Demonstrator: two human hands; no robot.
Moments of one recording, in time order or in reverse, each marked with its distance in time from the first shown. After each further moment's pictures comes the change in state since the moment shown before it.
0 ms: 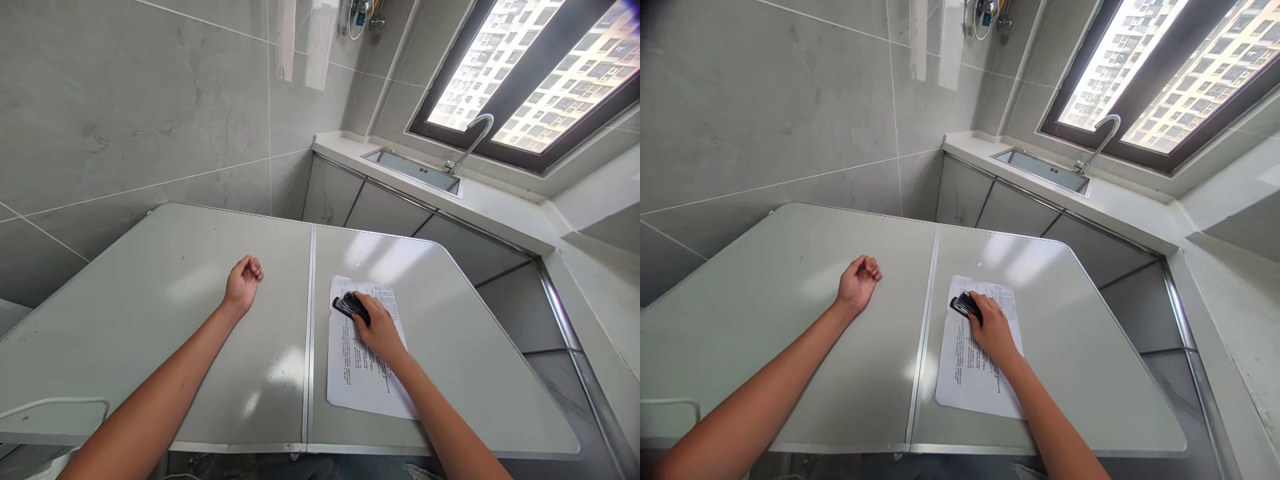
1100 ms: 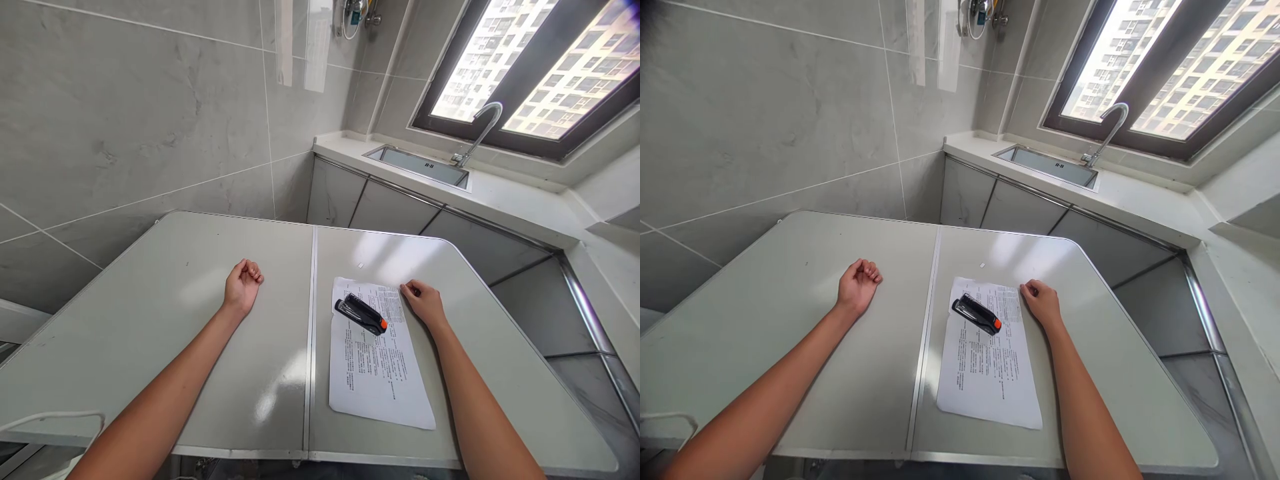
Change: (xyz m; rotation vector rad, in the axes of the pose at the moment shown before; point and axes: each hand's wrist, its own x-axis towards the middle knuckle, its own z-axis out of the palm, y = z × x) left_hand 0.004 0.000 -0.005 -0.143 0.033 -0.059; right_hand 0.034 0.163 -0.045 -0.091 0.152 0.373
